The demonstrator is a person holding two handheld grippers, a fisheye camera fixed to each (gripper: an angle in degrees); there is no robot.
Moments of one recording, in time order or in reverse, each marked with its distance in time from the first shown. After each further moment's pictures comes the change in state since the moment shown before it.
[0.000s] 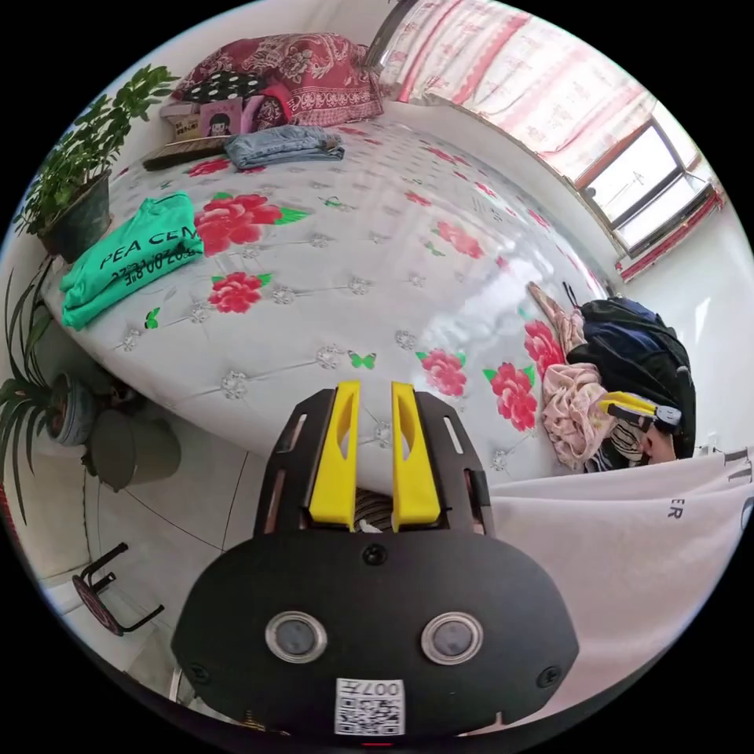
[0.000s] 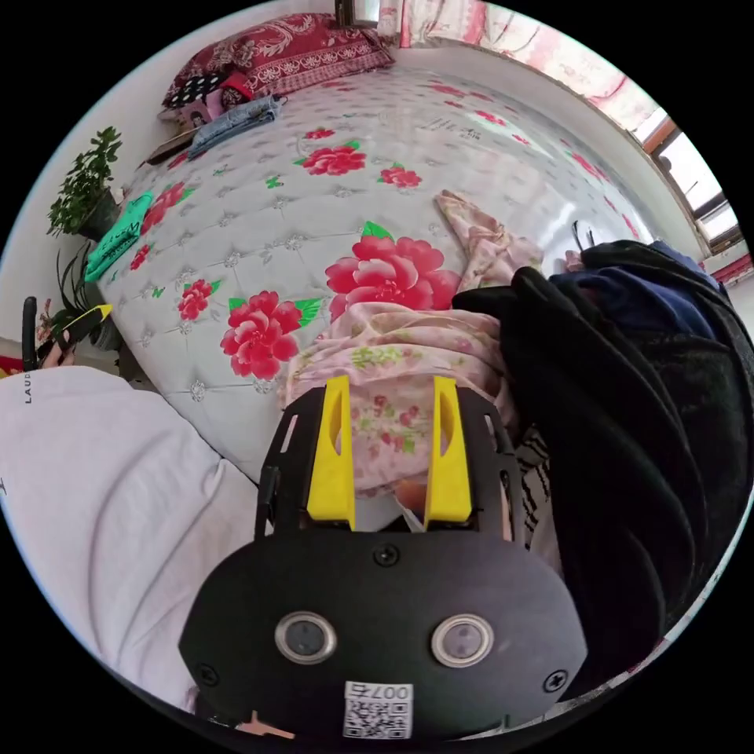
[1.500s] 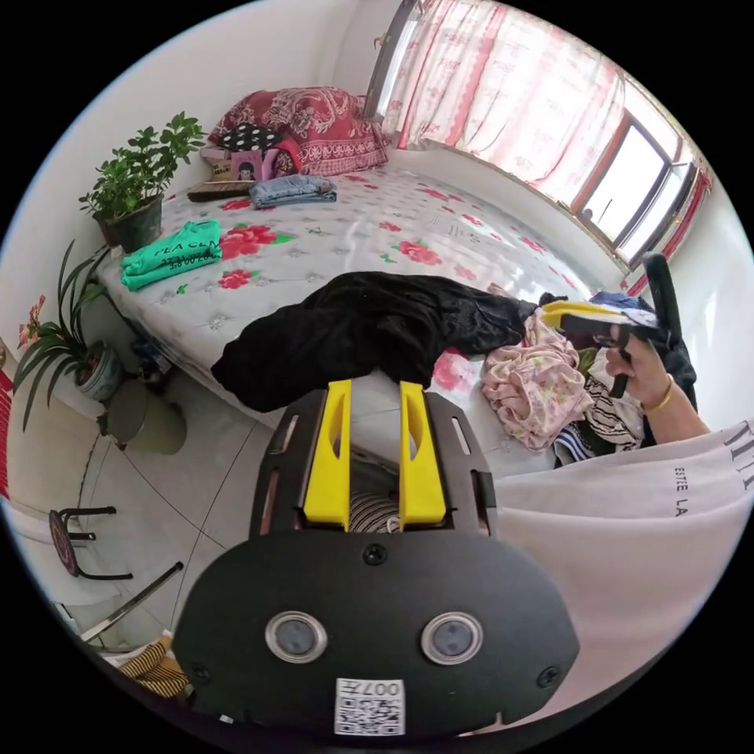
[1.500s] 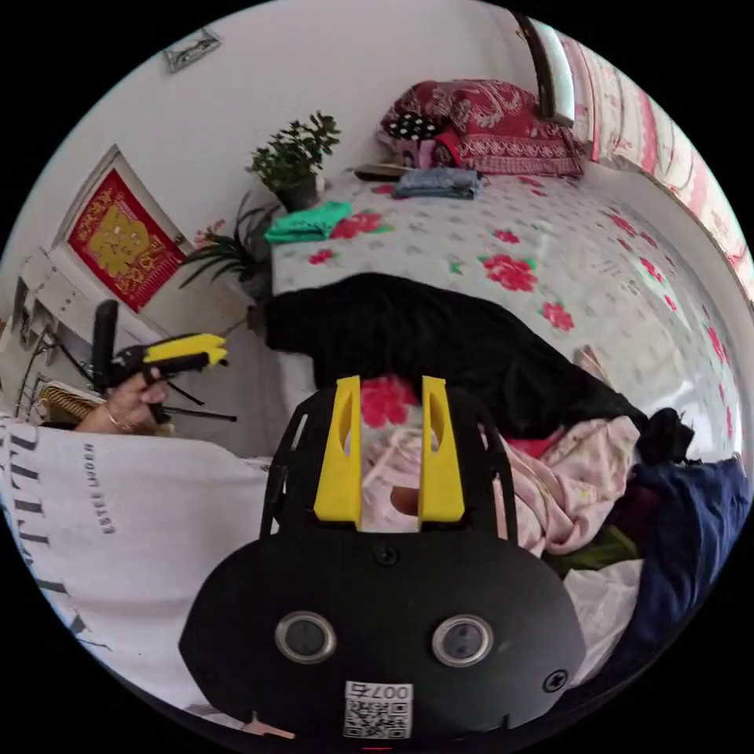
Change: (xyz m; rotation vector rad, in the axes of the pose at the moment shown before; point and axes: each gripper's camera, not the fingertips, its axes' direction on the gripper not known) left arm 0.238 0.166 0.006 0.172 -0.130 -0.090; right arm -0.049 -0.117 -0.142 0.105 -0.248 -0.463
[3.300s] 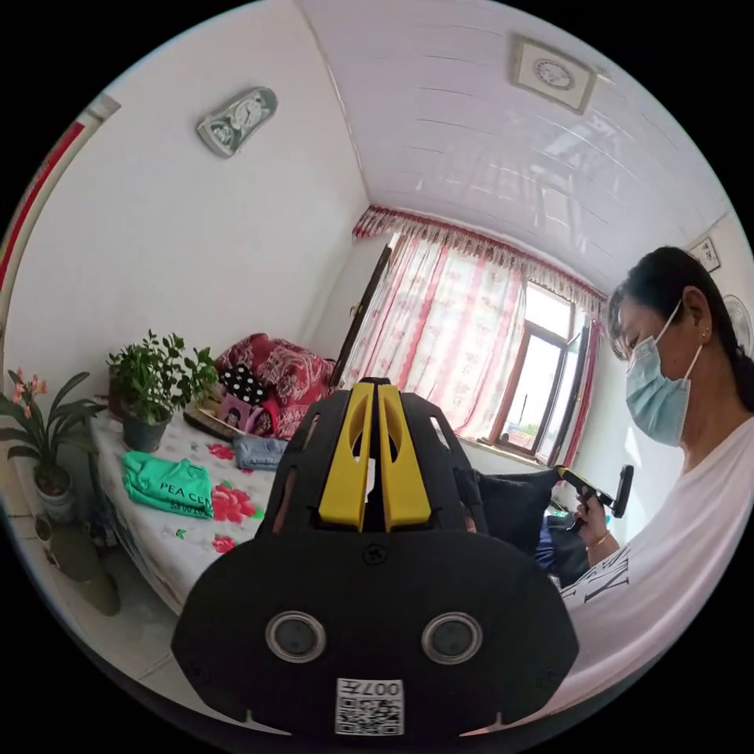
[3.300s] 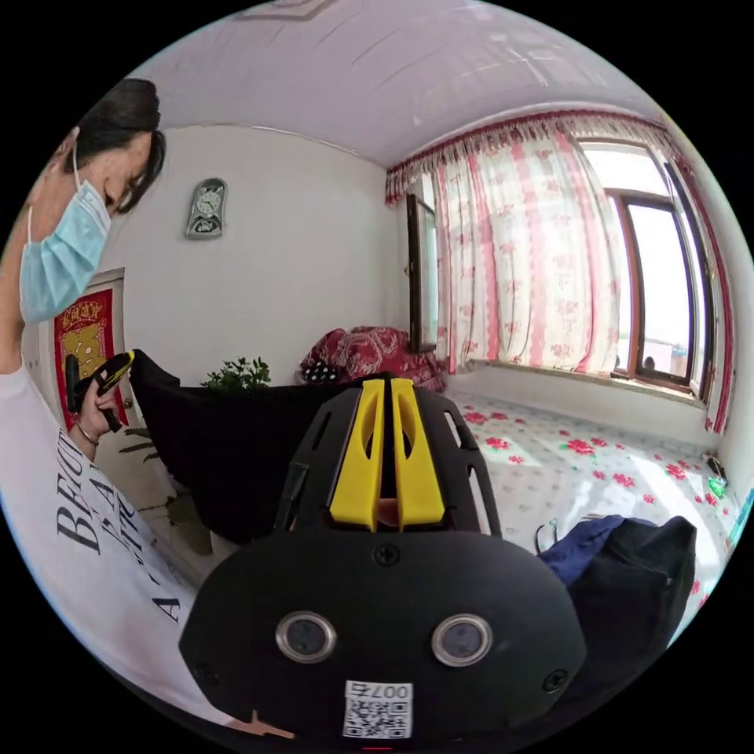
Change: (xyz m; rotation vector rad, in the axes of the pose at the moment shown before) left arm -0.122 -0.007 -0.439 1.048 0.205 0.002; right arm 0.034 0.226 -0.428 1.085 0.239 0.069
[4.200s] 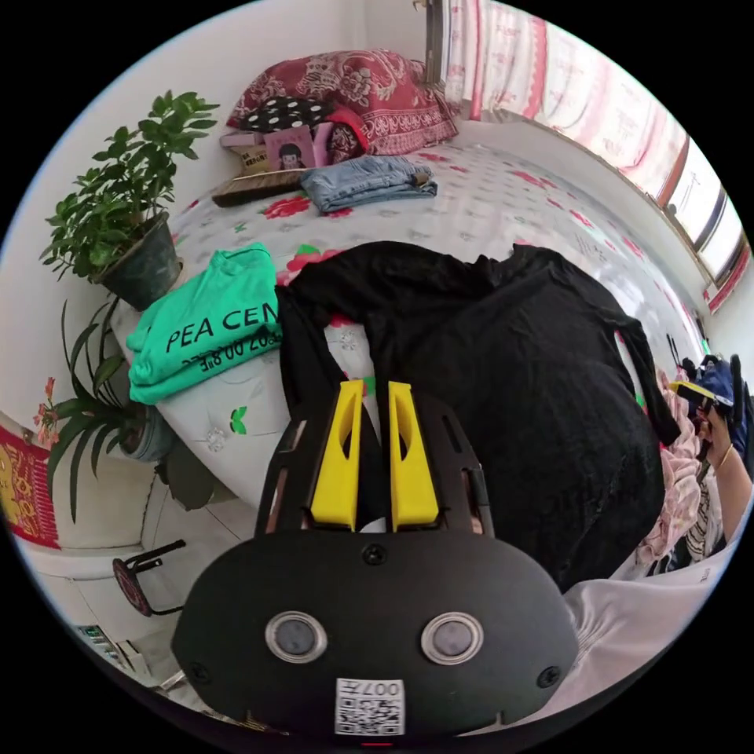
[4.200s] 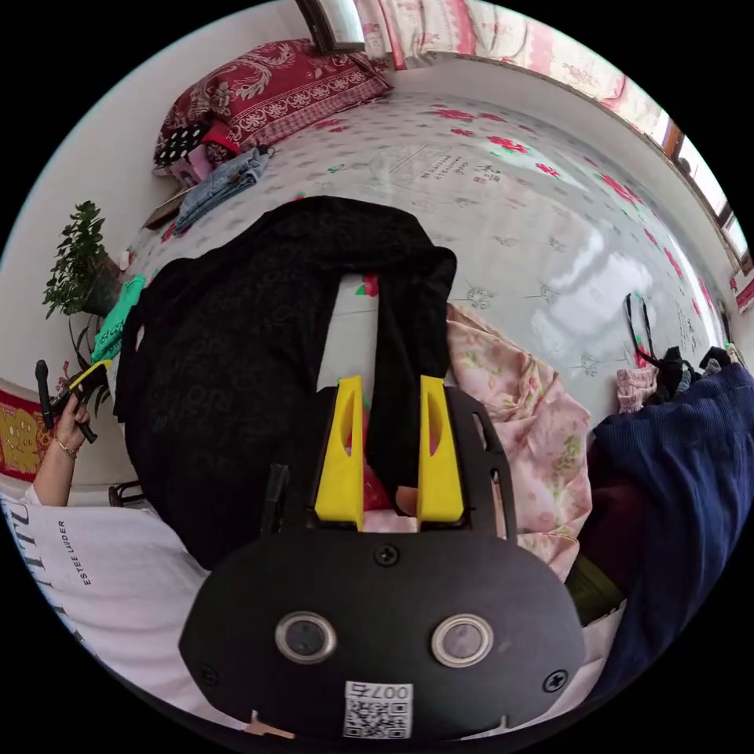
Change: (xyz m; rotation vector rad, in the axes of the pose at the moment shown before) left arm -0.305 0.345 0.506 -1.142 -0.380 0.166; right arm 0.131 0.422 0.520 -1.113 0.191 0.340
